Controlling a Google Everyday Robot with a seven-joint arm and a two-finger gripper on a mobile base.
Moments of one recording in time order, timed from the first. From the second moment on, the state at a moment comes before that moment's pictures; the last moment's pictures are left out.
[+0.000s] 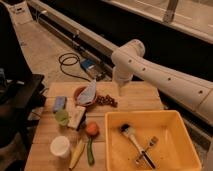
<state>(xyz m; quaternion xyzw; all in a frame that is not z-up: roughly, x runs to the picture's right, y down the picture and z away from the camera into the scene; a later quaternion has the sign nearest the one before) 0.083 -0.008 0.763 -0.22 -0.08 -0.16 0.96</state>
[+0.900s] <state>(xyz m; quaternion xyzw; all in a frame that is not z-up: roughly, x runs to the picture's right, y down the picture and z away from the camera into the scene) 0.019 0.045 0.882 -0.30 -0.14 -0.13 0.94</state>
